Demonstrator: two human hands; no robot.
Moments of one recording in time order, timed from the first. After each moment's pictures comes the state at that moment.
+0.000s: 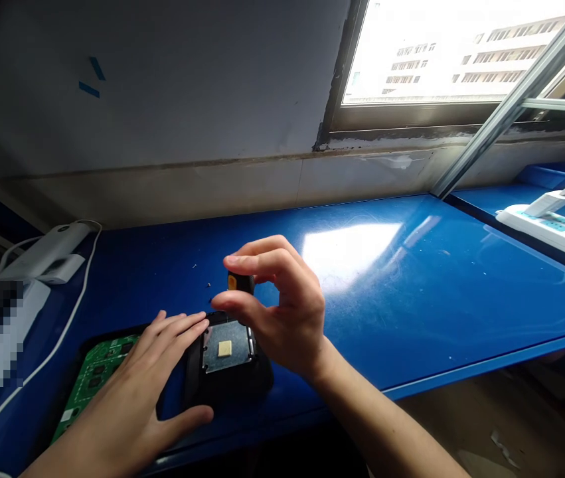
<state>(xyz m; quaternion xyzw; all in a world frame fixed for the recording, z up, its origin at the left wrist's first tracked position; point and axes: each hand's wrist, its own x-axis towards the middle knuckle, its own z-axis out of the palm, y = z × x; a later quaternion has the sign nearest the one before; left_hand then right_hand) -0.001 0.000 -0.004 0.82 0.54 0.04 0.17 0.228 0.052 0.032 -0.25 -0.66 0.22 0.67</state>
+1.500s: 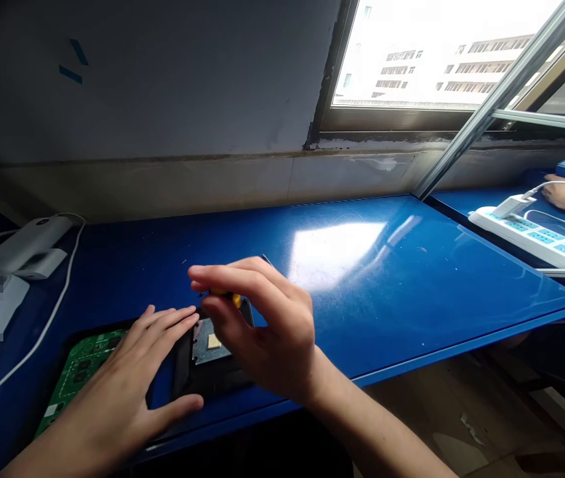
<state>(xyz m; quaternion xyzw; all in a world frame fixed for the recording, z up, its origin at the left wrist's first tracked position) -0.007 -0.002 -0.018 0.84 0.53 0.08 0.12 0.225 0.026 0.045 -0.26 -0.71 0.16 0.64</state>
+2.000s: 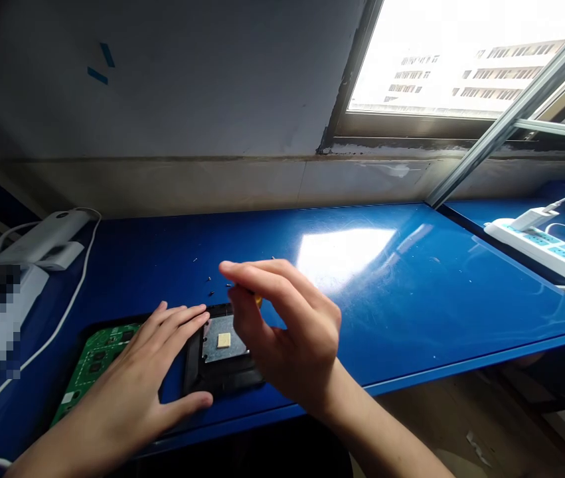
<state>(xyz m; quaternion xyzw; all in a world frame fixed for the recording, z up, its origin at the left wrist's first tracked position) -0.004 -0.002 -0.010 0.83 0.53 0.07 0.17 0.226 0.024 0.047 -0.31 -0.71 0.06 0.64</state>
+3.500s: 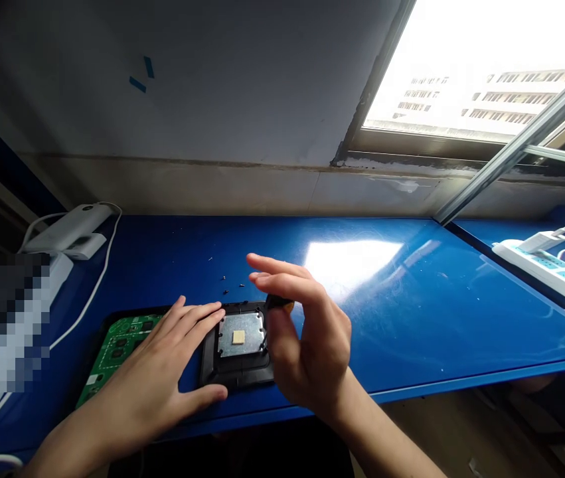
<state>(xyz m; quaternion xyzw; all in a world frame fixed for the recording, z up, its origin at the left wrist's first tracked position) -0.001 -0.001 -0.003 0.82 0.53 0.06 0.22 0.226 0.019 0.038 -0.28 -0.72 0.11 0.63</state>
